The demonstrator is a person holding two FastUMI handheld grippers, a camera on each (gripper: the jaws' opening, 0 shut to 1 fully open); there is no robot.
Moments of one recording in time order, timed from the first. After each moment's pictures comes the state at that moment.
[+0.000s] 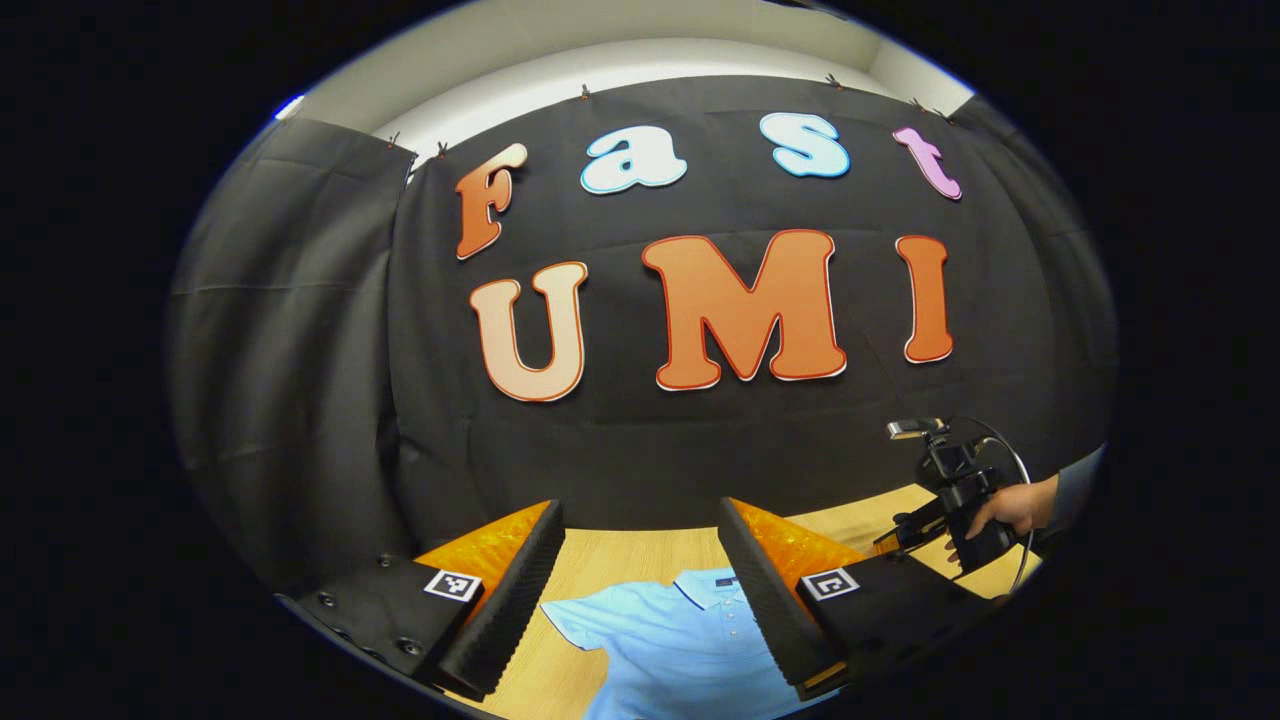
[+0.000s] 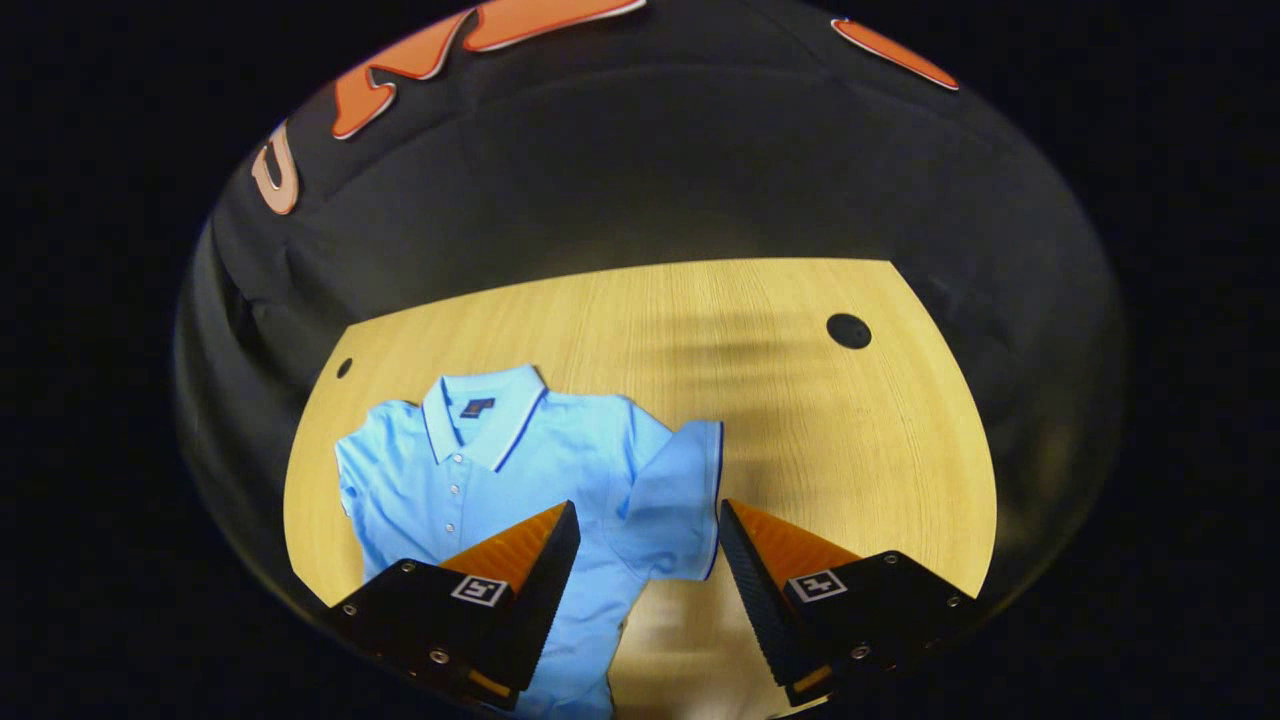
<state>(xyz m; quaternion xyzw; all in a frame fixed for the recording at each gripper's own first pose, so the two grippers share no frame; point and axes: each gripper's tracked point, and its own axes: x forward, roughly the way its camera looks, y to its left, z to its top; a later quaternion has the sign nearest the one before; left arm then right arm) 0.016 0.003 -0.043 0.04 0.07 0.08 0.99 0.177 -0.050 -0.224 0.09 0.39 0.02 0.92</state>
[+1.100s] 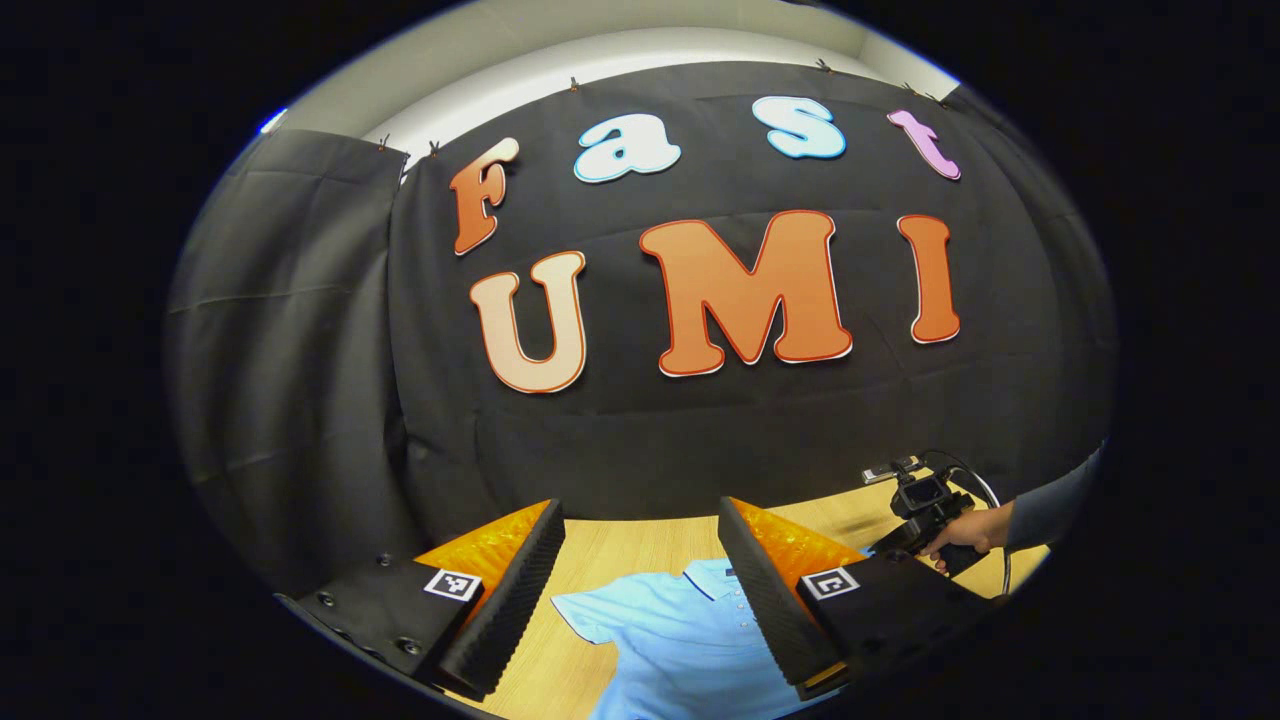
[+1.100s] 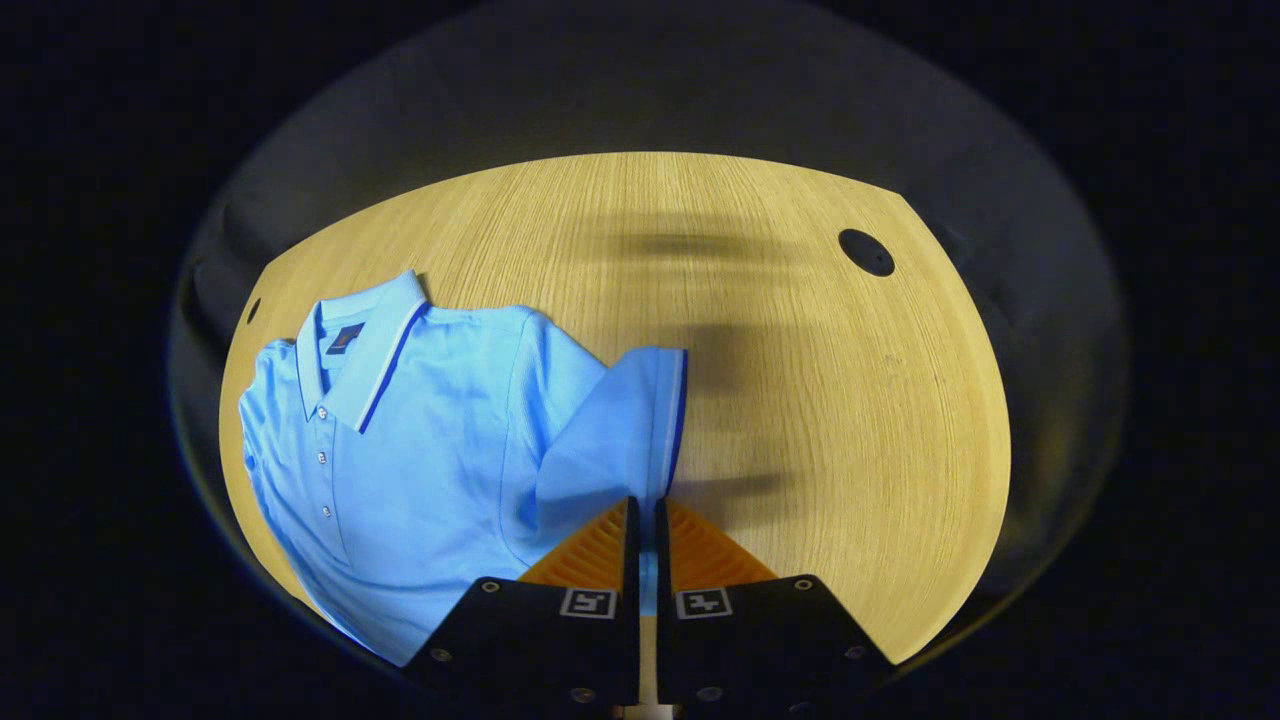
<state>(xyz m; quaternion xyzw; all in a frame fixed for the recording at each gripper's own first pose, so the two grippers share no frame) 0.017 0.001 -0.045 0.06 0.09 0.09 0.99 0.201 -0.062 -0.298 0.07 0.47 -0.02 0.88</state>
